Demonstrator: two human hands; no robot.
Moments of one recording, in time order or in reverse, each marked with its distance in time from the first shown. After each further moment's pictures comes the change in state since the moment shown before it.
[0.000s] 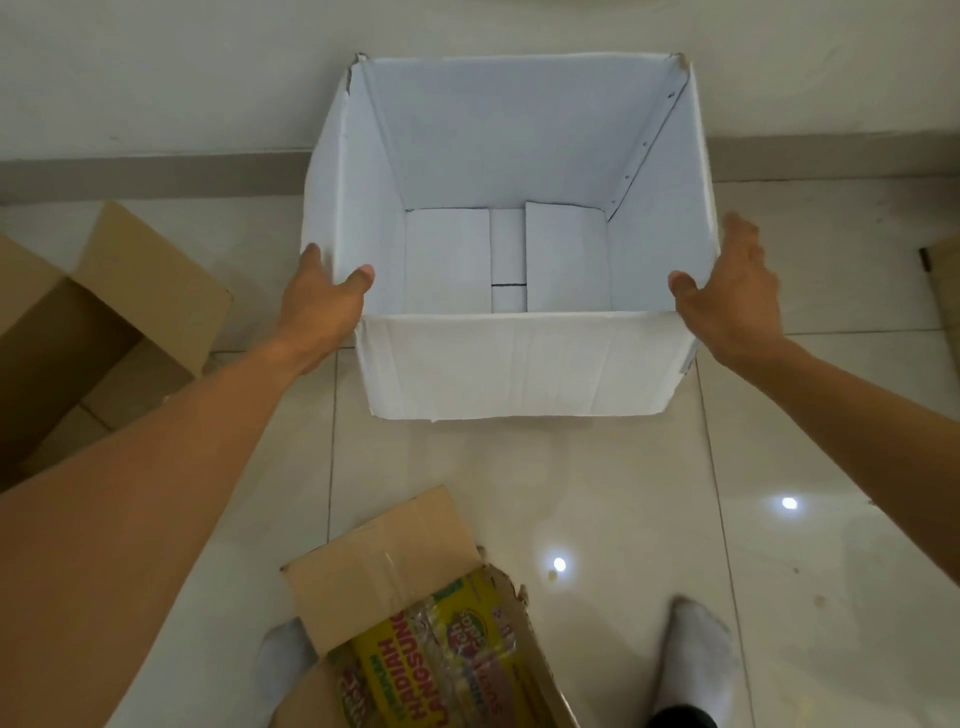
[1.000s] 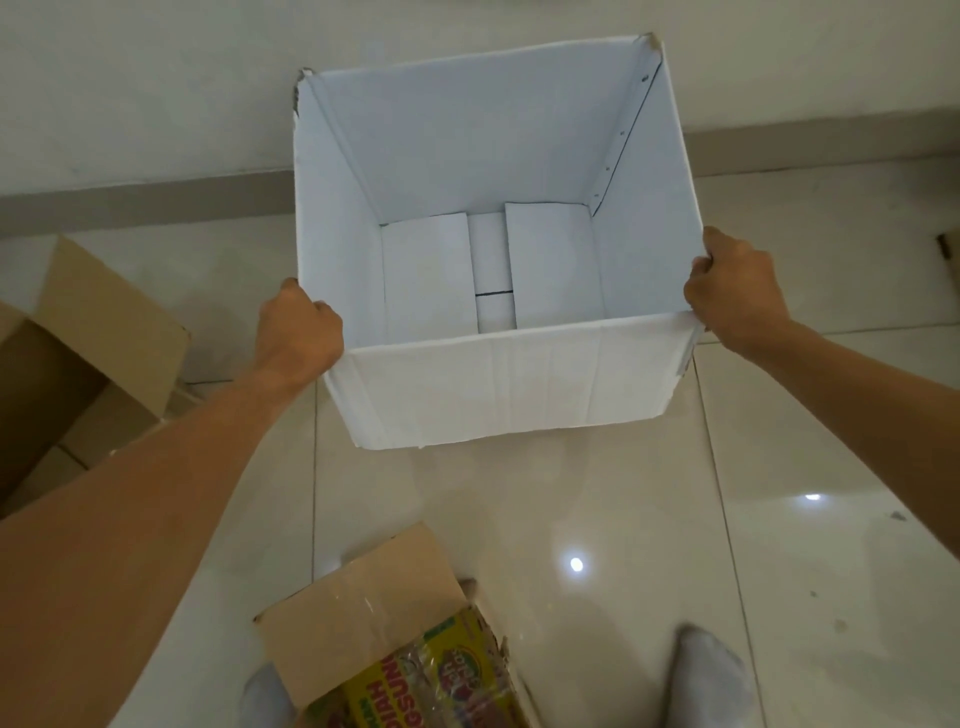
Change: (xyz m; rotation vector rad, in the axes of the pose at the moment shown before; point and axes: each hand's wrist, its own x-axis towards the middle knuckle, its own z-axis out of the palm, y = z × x) left_hand 0.023 0.006 0.033 0.280 0.187 0.058; right_hand 0.059 0.036 0.008 -0.004 0.003 -0.023
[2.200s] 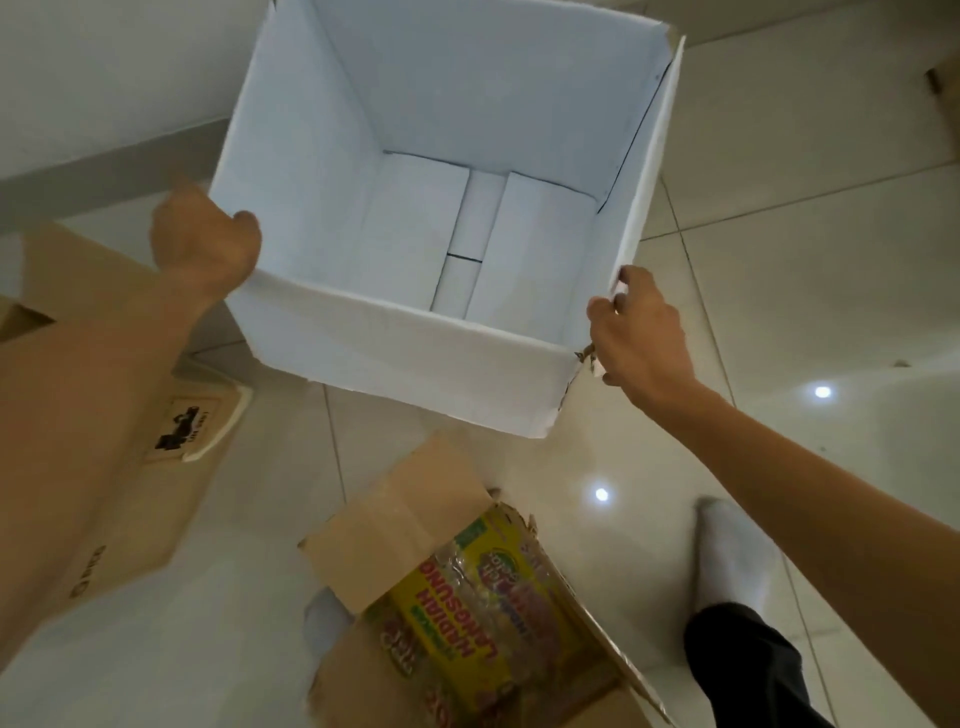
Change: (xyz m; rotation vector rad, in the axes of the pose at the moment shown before) left_hand 0.020 -0.013 -0.053 0.260 0.060 0.090; right_hand -0.170 -0.036 0.048 0.447 -0.157 0.348
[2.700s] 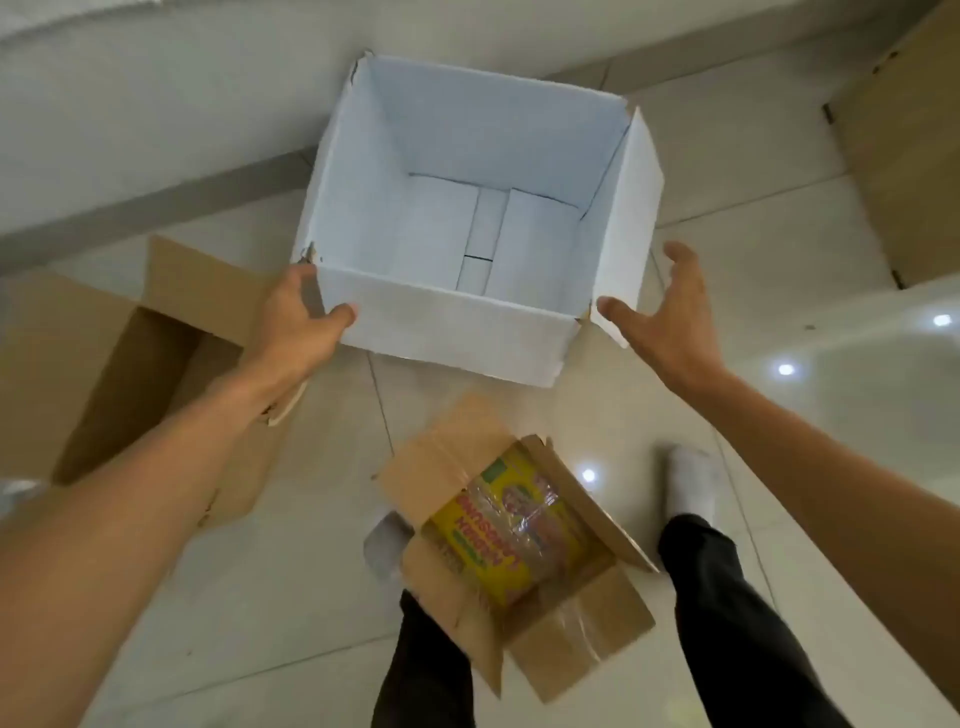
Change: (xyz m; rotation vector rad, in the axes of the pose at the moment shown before) left_hand -0.120 -0.025 -0.115 -0.348 -0.391 0.138; right_hand -0.099 -0.044 -0.065 -0.028 0.129 -0.109
